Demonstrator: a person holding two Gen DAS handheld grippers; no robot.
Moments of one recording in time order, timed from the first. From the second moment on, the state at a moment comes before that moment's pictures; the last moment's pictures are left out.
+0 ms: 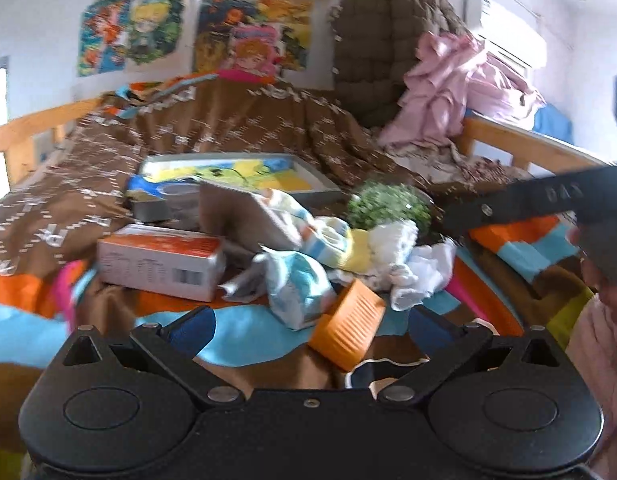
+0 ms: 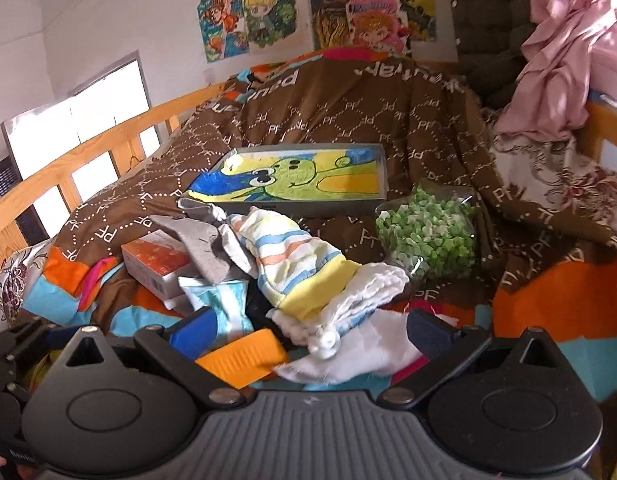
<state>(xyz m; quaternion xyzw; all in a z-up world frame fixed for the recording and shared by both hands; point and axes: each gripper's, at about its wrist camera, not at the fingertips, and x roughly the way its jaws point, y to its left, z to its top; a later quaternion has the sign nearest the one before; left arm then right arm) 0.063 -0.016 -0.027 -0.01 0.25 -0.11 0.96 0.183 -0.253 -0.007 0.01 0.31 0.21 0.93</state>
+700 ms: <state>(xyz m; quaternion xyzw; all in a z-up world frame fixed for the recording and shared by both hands) 0.160 -0.020 -0.082 -0.08 0.38 -0.19 0.90 0.265 -0.270 -0.067 -0.05 0.39 0.26 0.88</state>
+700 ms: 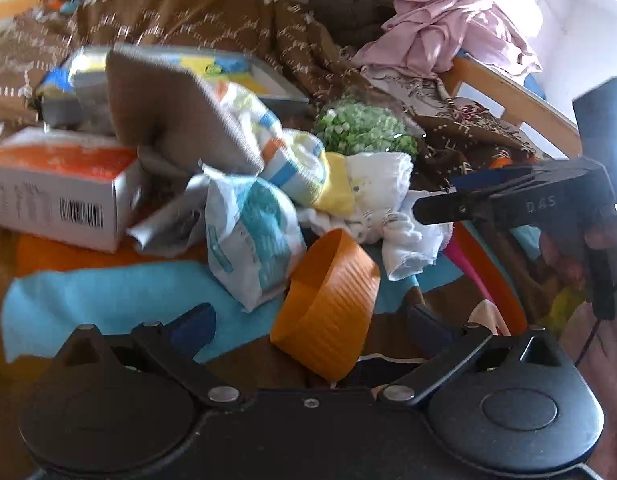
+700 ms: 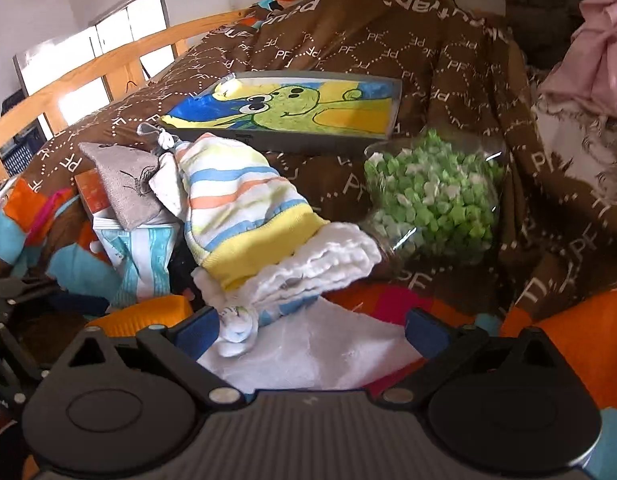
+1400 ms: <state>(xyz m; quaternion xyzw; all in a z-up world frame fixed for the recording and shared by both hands) 0.173 -0.022 -0.085 -0.19 0.42 -0.13 0.88 0.259 -0.247 -0.081 -0.09 0.42 0.33 0.84</state>
